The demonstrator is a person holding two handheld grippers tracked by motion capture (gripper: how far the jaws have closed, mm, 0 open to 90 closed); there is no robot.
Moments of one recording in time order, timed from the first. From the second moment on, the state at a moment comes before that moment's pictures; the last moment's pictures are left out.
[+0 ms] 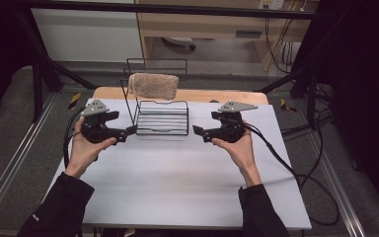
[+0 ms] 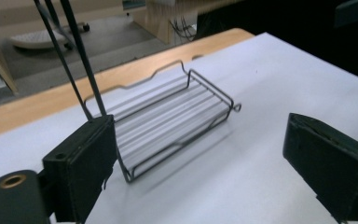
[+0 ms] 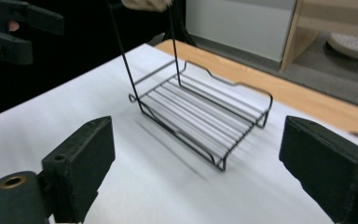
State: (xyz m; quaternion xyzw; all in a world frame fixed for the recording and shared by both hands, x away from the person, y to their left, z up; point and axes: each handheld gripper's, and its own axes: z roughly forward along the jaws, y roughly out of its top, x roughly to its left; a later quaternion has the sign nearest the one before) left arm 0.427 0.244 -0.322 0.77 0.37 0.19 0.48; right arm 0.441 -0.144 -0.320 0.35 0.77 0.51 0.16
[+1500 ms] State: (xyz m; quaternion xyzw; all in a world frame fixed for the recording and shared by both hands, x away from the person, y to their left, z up) left arm 0.365 0.281 -0.433 0.80 0.37 0.18 0.43; right arm 0.367 -0.263 -0.444 0.41 0.77 0.47 0.11
